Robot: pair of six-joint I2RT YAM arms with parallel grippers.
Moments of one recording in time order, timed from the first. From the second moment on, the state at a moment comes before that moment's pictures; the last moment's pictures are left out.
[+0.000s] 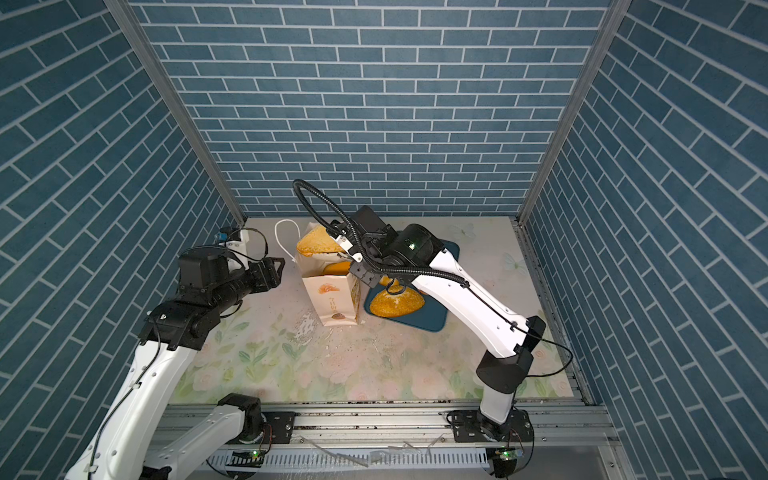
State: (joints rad) left arm -0.19 0.91 1.13 -0.71 0.05 -0.33; right arm 1.04 1.77 2.19 -1.30 0.30 -0.18
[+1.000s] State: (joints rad) left arm -0.19 0.93 1.13 -0.71 0.05 -0.33; right arm 0.88 1.53 2.13 -1.23 0.37 -0.17
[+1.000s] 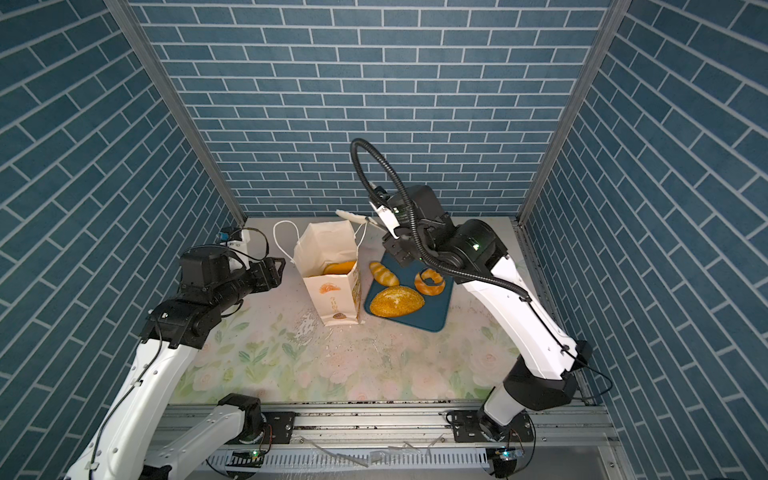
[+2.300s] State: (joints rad) left arm -0.19 0.94 1.13 -0.71 0.06 -0.33; right arm 0.59 1.81 1.65 -1.09 -0.02 -0.07
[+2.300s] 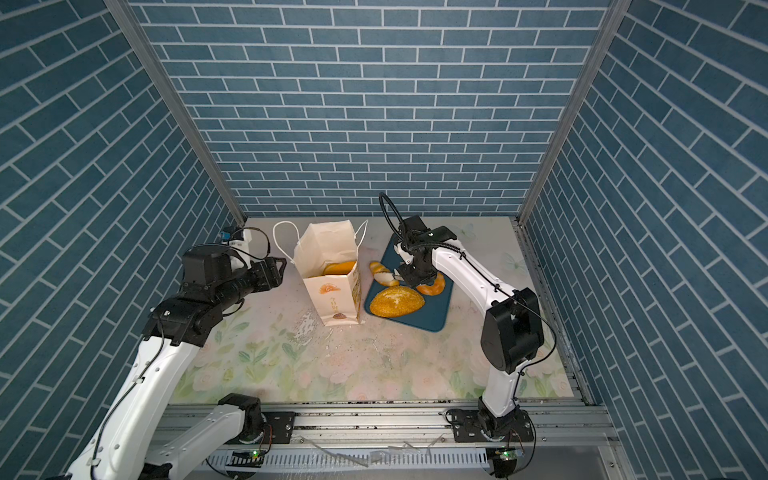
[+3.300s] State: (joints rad) left arm -0.19 0.94 1.13 -0.71 0.06 -0.33; right arm 0.60 1.88 1.68 -1.07 -0.03 -0.06
